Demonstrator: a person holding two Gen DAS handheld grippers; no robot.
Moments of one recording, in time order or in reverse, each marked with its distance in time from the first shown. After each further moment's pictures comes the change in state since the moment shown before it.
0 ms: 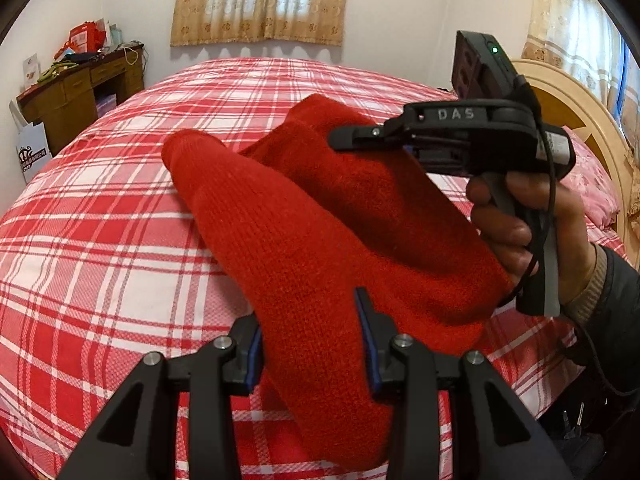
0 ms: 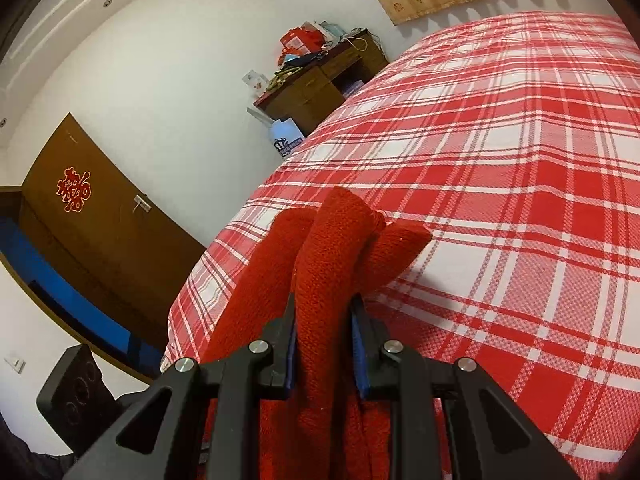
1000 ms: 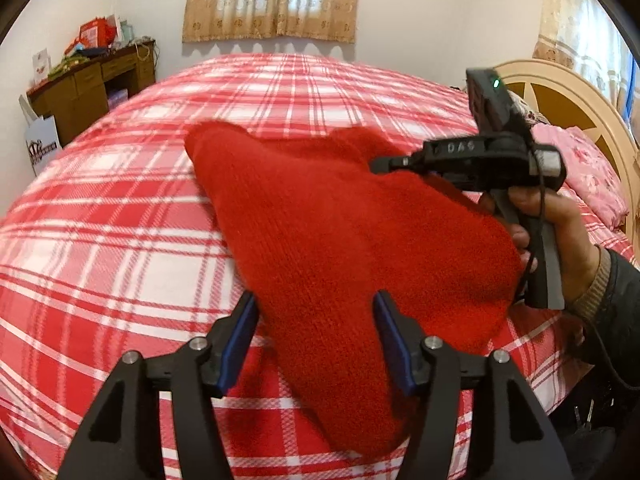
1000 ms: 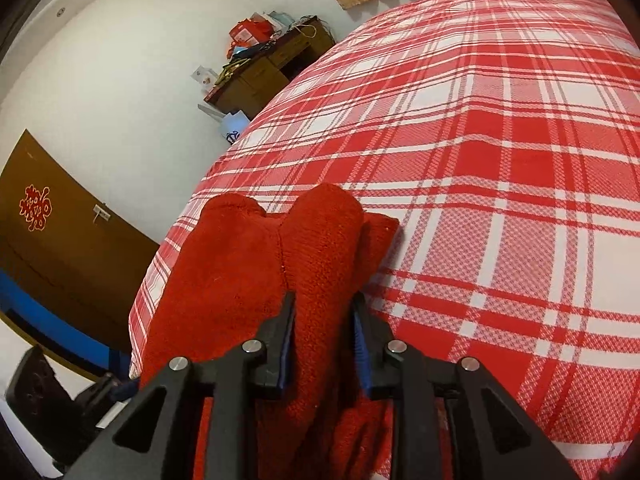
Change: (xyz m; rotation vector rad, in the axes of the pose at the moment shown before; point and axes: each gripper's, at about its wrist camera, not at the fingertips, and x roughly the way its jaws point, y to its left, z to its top) left arm -0.012 0.004 -0.010 -0.008 -0.007 0.046; right arm 0.005 -0.038 -0.015 0.101 0.042 -0.138
